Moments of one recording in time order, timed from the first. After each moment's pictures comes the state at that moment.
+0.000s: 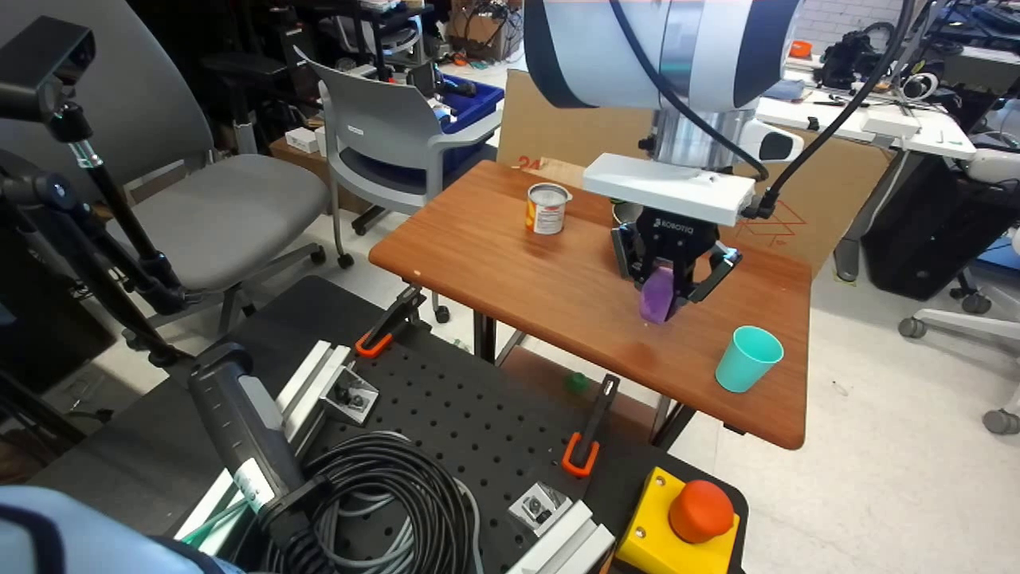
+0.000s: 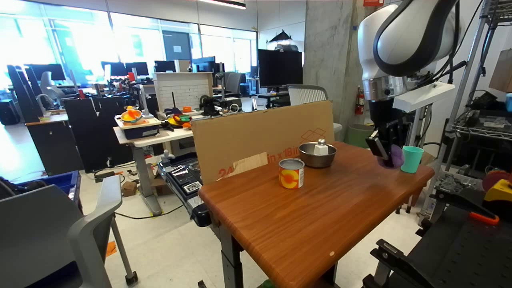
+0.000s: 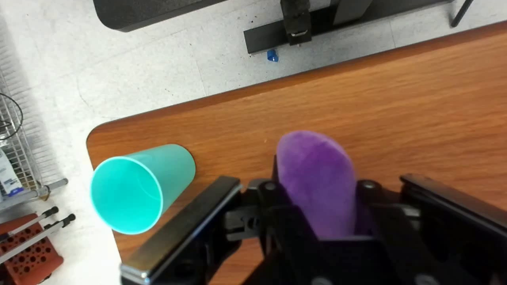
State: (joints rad) arm -0.02 0.39 -0.17 -2.27 -0.25 2.48 0.21
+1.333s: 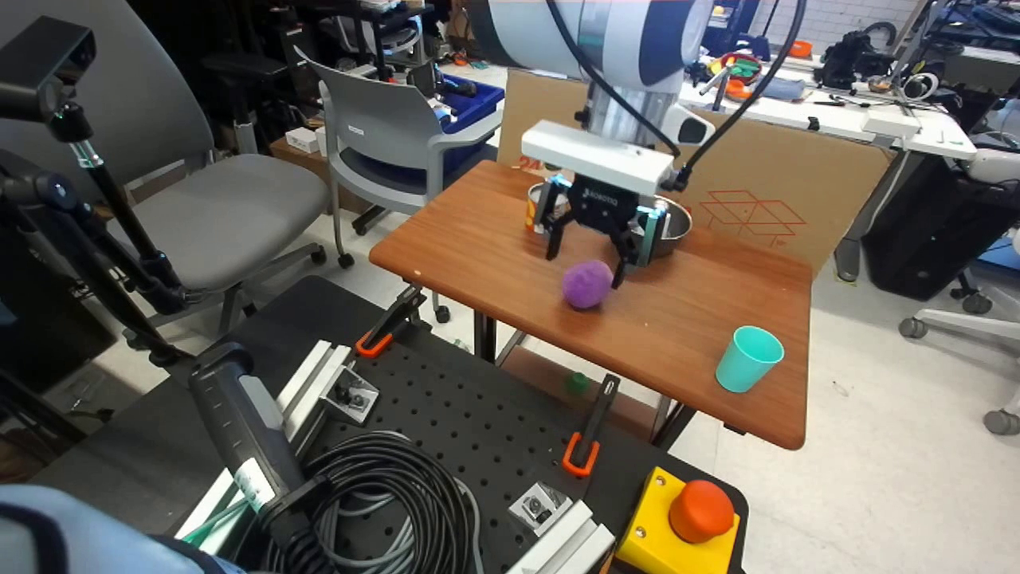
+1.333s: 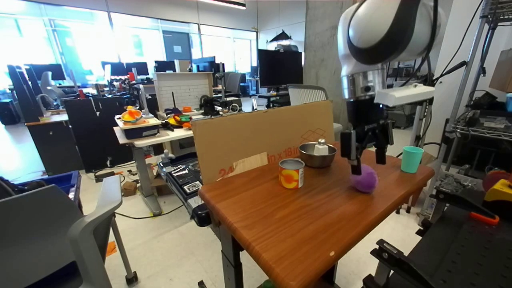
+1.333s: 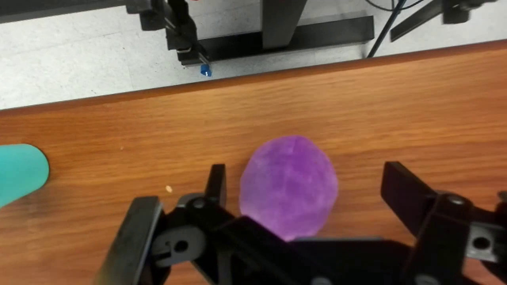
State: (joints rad) arm -0.02 0.37 -0.02 -2.26 -0.06 2.41 0.07
